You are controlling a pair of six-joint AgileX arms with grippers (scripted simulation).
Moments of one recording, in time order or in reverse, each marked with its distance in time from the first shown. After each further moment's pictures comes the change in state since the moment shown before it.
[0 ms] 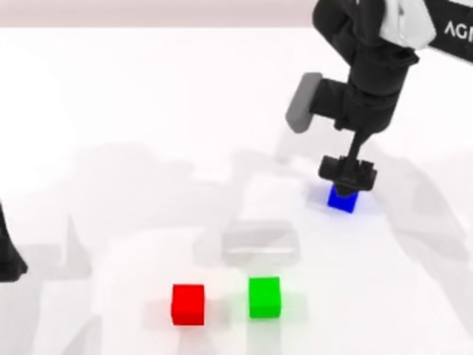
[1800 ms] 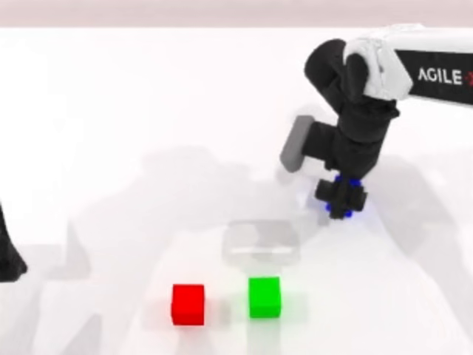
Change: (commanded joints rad) left arm 0.000 0.000 0.000 0.000 0.000 0.000; right arm 0.006 0.083 -0.185 0.267 0.001 0.002
